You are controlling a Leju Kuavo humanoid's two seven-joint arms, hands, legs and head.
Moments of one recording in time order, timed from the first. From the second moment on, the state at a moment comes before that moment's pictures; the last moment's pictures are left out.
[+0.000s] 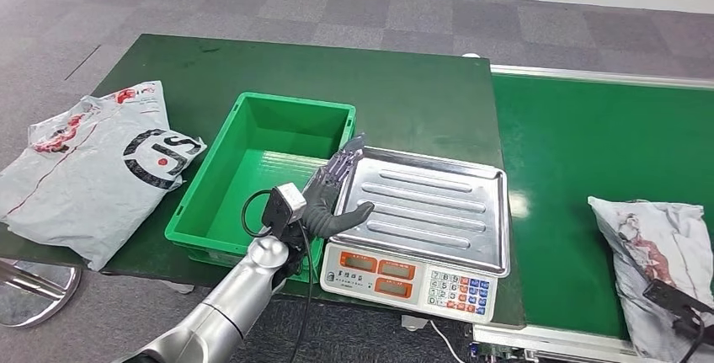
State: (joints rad) left arm -0.51 -0.15 -0.37 -0.85 -0.02 -0.22 -0.70; right arm -0.37 -0.61 -0.24 -0.49 0.96 0.16 -0.04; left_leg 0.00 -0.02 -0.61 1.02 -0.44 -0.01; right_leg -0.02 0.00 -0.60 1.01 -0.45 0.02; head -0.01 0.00
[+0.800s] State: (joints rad) left arm -0.49 -0.15 -0.37 -0.88 -0.02 -0.21 -0.70; right arm -0.38 -0.48 -0.24 -0.66 0.84 -0.19 -0.21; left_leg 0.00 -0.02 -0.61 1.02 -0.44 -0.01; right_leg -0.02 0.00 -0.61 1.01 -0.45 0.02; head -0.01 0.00
